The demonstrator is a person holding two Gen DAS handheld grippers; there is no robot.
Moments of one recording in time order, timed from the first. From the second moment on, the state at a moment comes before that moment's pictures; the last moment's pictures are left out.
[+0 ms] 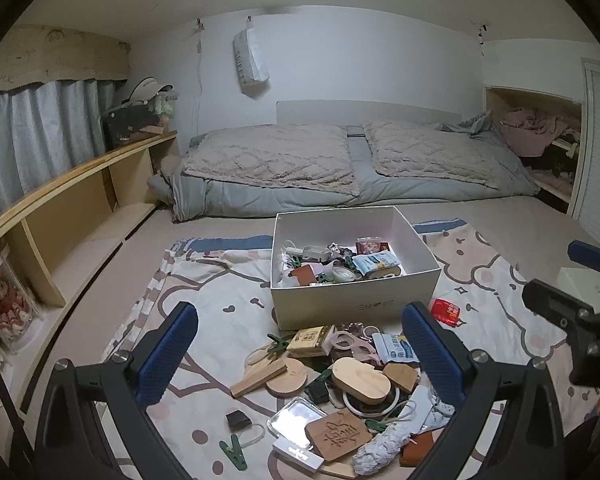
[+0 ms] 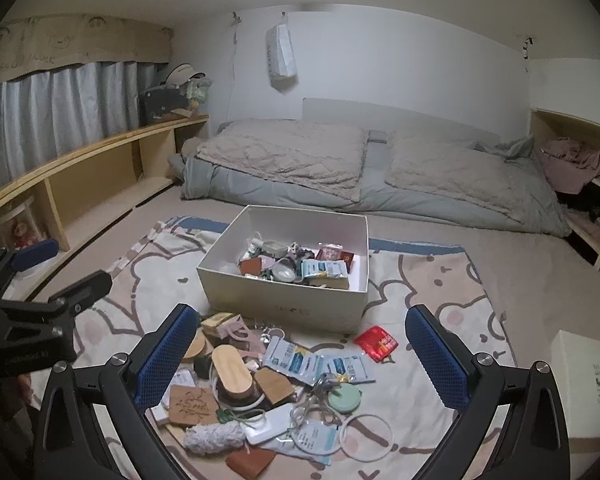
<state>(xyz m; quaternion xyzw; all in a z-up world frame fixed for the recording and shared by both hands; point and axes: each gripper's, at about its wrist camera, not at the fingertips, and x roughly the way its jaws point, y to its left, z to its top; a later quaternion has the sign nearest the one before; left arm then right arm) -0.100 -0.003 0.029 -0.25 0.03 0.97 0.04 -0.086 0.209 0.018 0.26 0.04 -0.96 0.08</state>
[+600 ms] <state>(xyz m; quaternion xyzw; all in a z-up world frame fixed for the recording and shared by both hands) -0.094 0.001 0.031 -0.24 0.04 0.97 0.05 -0.086 0.217 0.012 0.27 0.02 -0.96 0.06</state>
